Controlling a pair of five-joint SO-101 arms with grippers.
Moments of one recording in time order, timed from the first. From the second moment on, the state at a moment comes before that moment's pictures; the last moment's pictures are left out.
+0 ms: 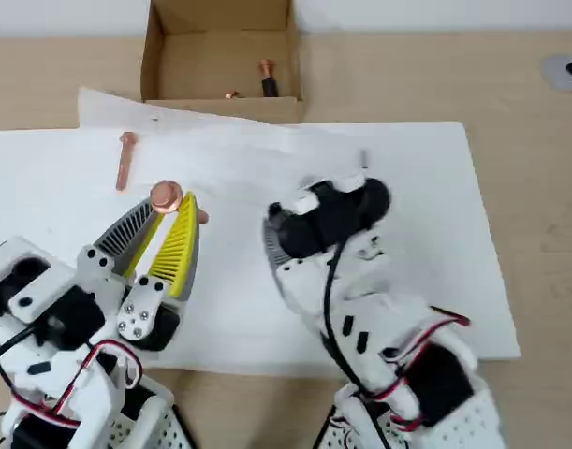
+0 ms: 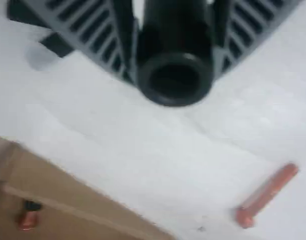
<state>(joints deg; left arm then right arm) 25.1 -102.9 58.6 39.0 -4.6 -38.5 -77.6 51.9 57.6 -10.6</state>
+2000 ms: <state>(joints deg) 23.6 -102.9 71.0 36.1 2.3 -46.3 -77.7 71.7 32.8 -7.6</state>
